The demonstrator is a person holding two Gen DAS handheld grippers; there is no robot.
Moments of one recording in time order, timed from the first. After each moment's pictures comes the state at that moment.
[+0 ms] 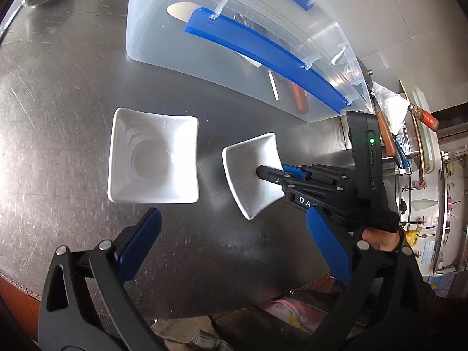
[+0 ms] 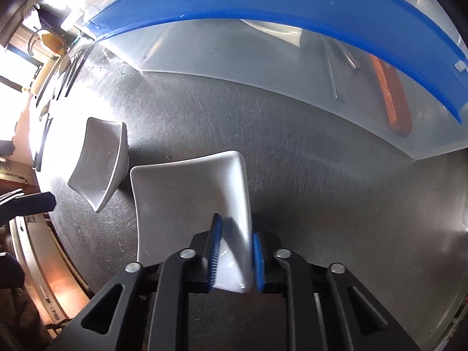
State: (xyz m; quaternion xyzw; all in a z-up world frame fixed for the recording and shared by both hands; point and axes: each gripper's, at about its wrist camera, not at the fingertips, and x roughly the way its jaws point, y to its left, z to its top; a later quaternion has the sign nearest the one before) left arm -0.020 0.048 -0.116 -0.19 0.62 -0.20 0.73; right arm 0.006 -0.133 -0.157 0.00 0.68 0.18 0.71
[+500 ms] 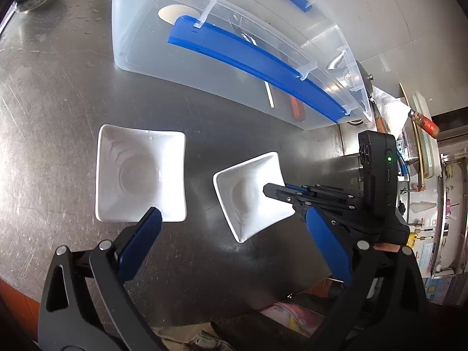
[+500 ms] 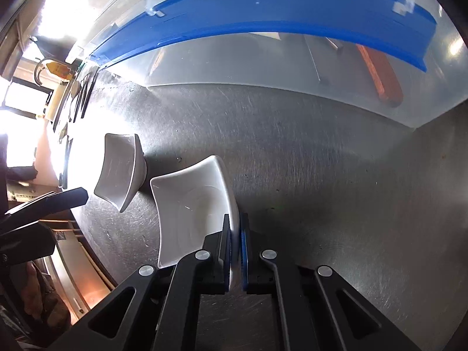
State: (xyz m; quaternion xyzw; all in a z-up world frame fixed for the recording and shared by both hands) left arm -0.001 0.039 -0.118 -0.19 0.62 -0.20 0.73; right arm -0.001 -0.146 -0.148 0.08 0.69 0.19 0.70
